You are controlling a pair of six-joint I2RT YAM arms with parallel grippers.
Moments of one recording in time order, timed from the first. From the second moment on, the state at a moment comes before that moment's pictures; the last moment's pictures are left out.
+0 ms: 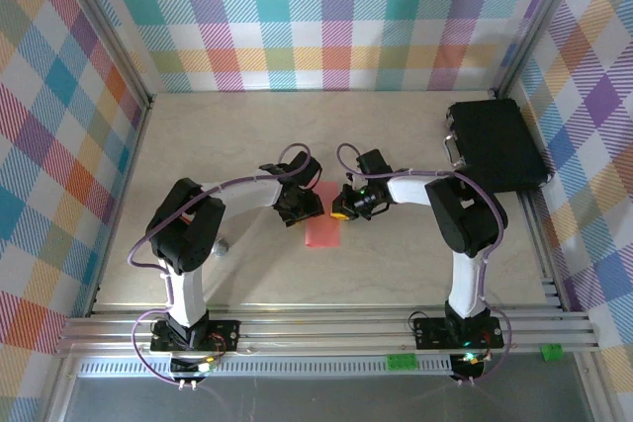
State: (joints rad) left arm -0.63 1.88 1.23 -0.61 0.10 -0.90; right arm 0.50 1.96 1.06 -0.22 -0.64 0.72
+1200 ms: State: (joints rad) left arm -0.58 1.94 1.16 -0.35 0.44 -0.92; right arm 0.51 1.97 1.13 -0.35 -0.58 0.68
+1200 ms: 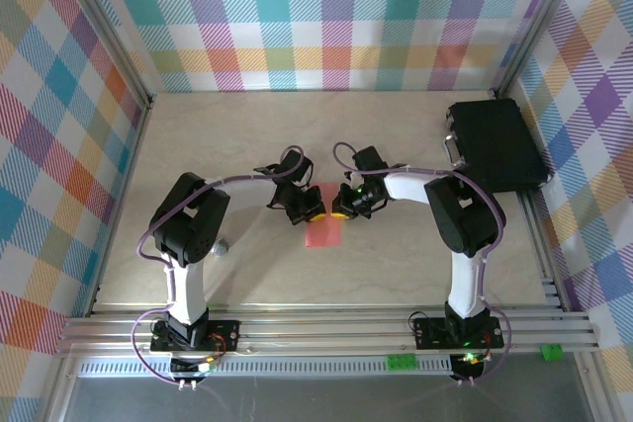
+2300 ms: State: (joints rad) left arm -0.49 1.84 0.97 0.03 0.56 -0.97; right arm 0.51 1.98 1.14 -0.38 -0.57 0.66
